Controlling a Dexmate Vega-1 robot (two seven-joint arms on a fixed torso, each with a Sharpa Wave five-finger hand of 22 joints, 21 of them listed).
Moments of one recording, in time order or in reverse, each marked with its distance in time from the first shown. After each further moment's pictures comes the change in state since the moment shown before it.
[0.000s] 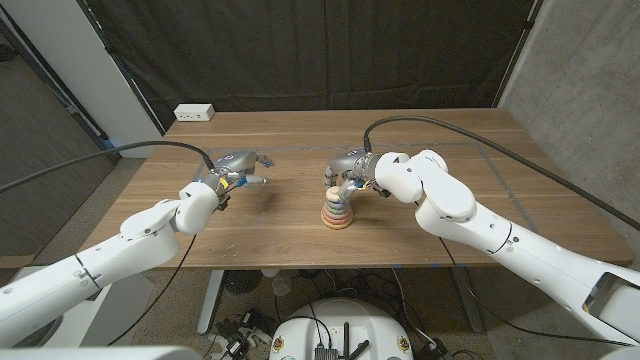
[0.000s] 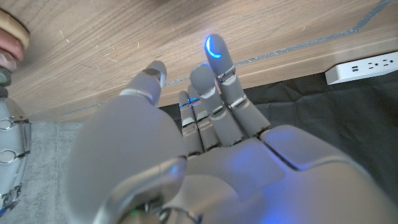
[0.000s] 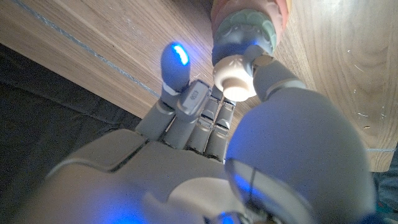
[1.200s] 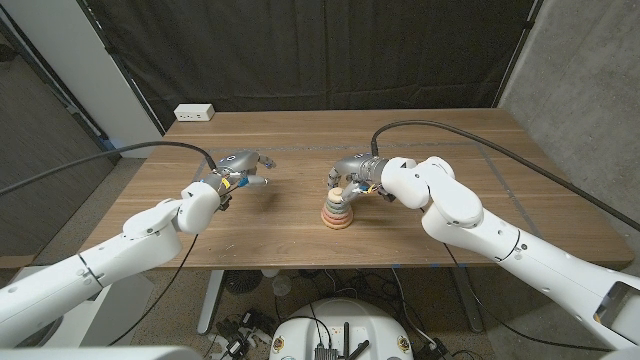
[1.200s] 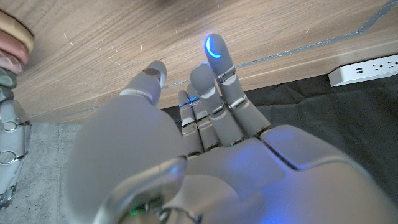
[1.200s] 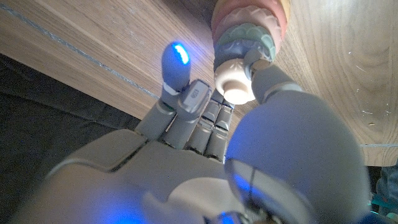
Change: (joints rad) left arm -0.007 -0.007 0.010 0.004 0.007 -0.002 -0.007; left_hand 0.000 0.000 0.003 0.003 0.000 0.010 0.001 0.000 0.006 0.013 -0.002 0.000 0.009 0.000 0.000 0.000 -0.009 0.000 0.000 0.000 -0.002; right arm -0.044 -0.029 0.025 -0.020 0.018 -0.017 -0.057; right_hand 0.004 0.025 -0.011 0.000 0.006 -0.120 0.013 -0.040 0.010 -0.069 -0.036 -0.016 0.037 -0.031 0.009 -0.007 0.000 -0.012 0.008 -0.004 -0.015
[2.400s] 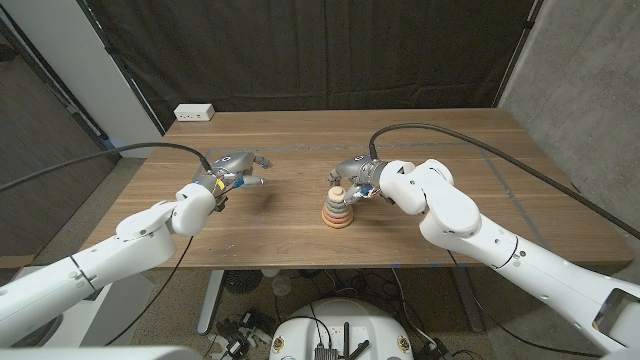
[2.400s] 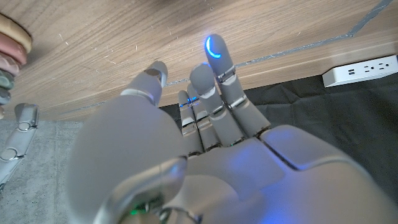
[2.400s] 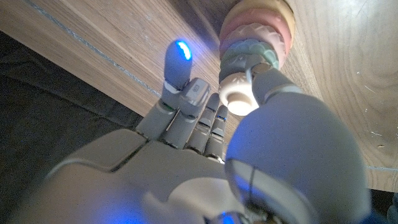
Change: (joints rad) left arm 0.032 0.020 -0.031 0.008 -0.028 -0.025 0.027; left_hand 0.004 0.004 0.003 -0.003 0.000 0.000 0.000 0.000 0.000 0.000 0.000 0.000 0.005 0.000 0.000 0.000 -0.001 0.000 0.000 0.000 0.000; right arm -0.027 0.021 -0.001 -0.025 -0.150 0.013 0.064; right_hand -0.035 -0.069 -0.015 0.012 -0.044 -0.237 -0.005 -0.094 0.016 -0.230 0.037 -0.004 -0.018 -0.079 0.036 -0.033 0.000 -0.055 0.026 -0.023 -0.019
